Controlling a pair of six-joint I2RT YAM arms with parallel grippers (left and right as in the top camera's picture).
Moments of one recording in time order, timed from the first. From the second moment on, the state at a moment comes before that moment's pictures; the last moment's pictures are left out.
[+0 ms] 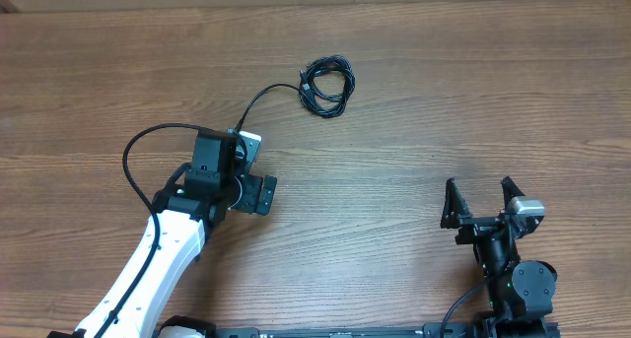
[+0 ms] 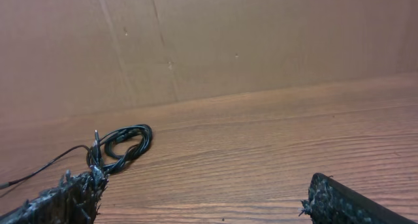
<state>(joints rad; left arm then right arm) -0.23 1.30 0.76 -0.52 0.05 0.06 0.07 0.01 0.02 -0.04 -0.02 0.17</state>
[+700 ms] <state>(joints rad) -0.23 1.30 0.76 -0.51 0.09 0.06 0.07 0.01 0.02 -0.04 -0.02 0.17</state>
